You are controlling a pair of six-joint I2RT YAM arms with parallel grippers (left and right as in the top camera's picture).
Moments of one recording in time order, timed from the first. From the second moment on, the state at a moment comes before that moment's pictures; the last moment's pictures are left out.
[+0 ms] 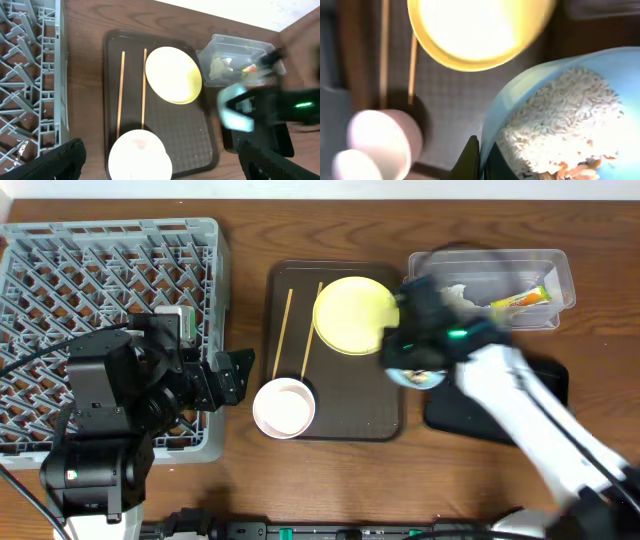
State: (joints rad) left arm 0.04 0.89 1.15 -0.97 0.47 -0.17; right arm 0.44 1.54 1.22 -0.81 -0.15 0.56
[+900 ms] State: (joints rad) left arm 0.04 0.89 1.15 -0.97 0.47 -0.17; right arm -0.38 1.54 0.93 -0.82 -1.02 -0.08
